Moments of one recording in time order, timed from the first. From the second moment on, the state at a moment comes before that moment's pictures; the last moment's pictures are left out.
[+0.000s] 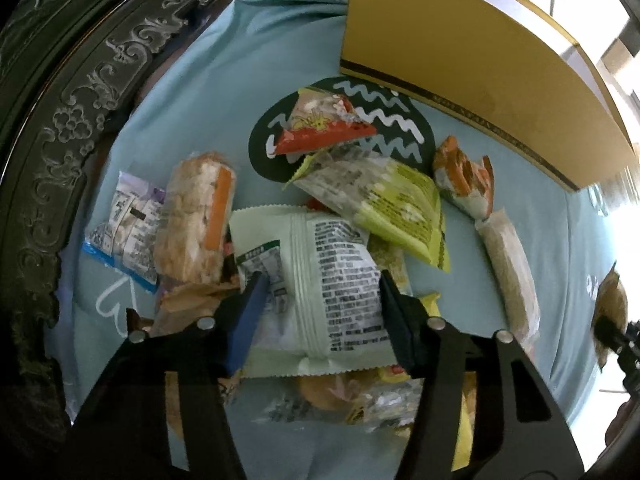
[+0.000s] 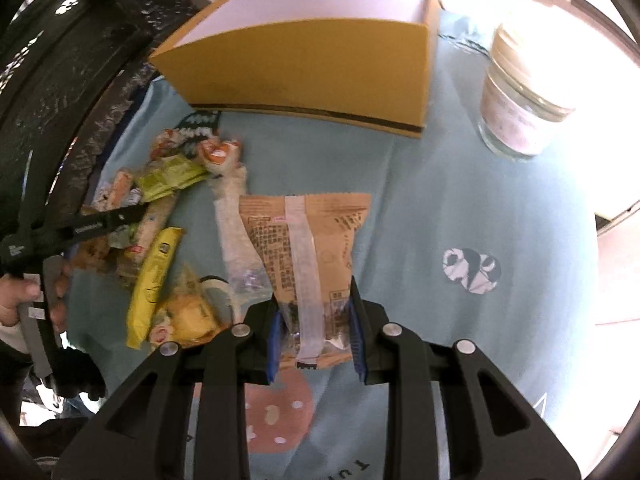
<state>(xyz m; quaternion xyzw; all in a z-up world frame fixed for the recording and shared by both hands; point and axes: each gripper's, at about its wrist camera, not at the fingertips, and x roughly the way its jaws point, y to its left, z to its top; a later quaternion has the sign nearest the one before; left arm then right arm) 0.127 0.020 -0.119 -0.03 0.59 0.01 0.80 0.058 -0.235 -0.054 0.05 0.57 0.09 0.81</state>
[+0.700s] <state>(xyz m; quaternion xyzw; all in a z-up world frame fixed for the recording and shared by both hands) 0.110 0.012 -0.112 -0.01 0.60 -0.01 0.80 0.043 -0.217 -0.025 0.03 0.55 0.11 0.83</state>
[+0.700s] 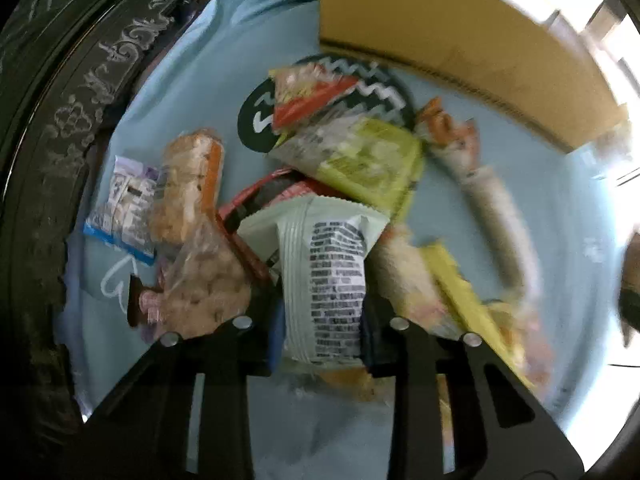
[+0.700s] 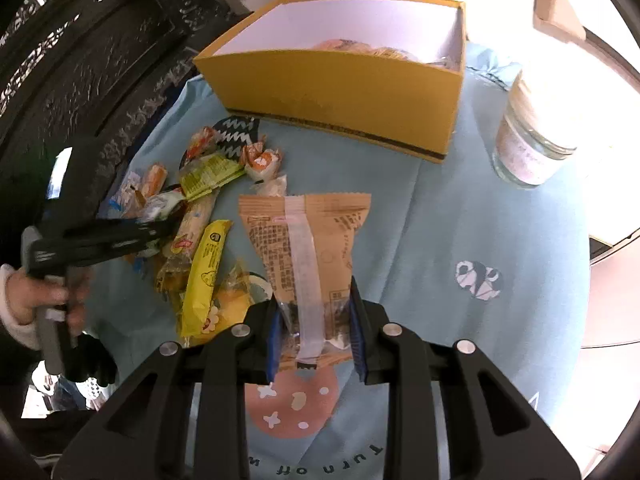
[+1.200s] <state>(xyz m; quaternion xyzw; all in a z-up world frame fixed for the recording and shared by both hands) 0.106 -0.013 0.023 -0.02 0.49 -0.09 0.87 0.072 -0.221 0.032 0.05 0.49 0.12 0.86</state>
